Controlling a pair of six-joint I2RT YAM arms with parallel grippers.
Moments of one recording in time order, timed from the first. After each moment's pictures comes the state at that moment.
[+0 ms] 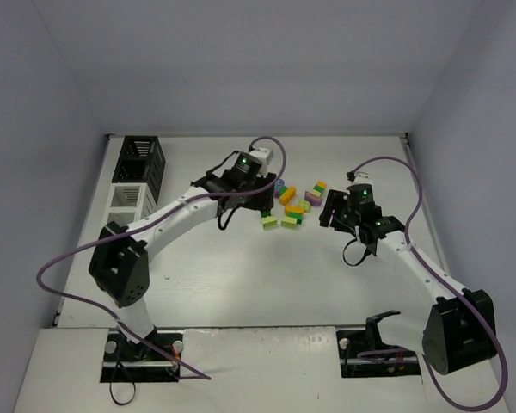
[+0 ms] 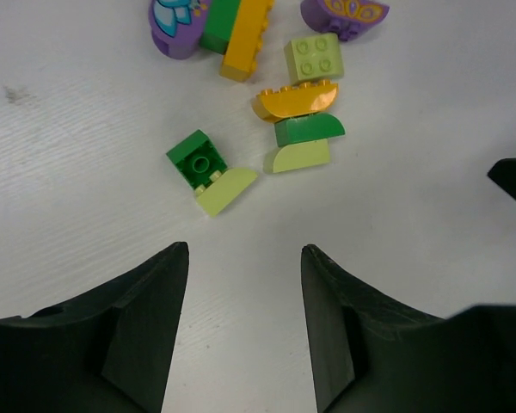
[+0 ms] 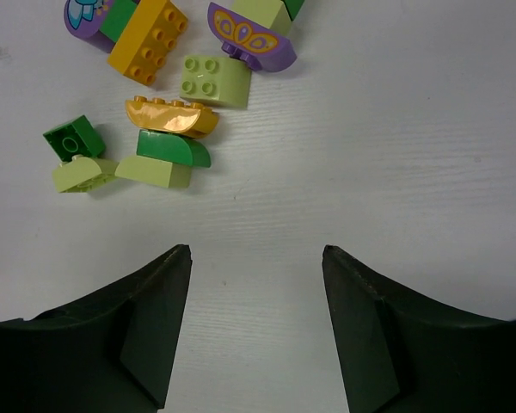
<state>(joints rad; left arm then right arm) -0.69 1.71 1.48 -0.50 -0.01 -0.39 0.28 1.19 0.74 -0.29 0.05 0.42</state>
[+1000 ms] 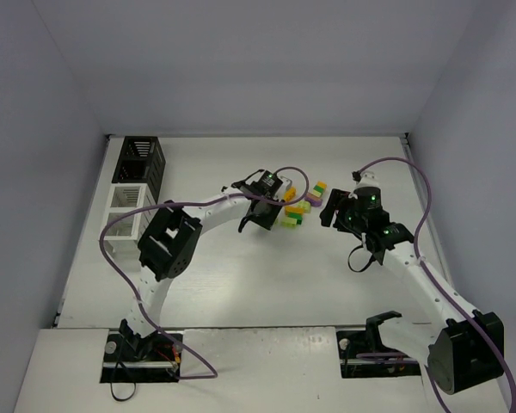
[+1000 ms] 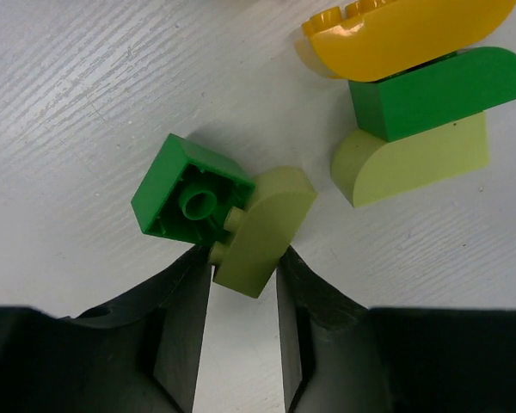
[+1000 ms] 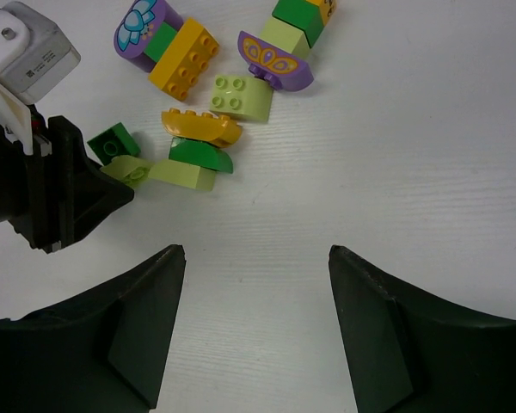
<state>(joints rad) -0.72 2.12 1.63 -0.56 0.00 -0.17 0.28 1.07 0.72 -0.29 0.02 0.42</state>
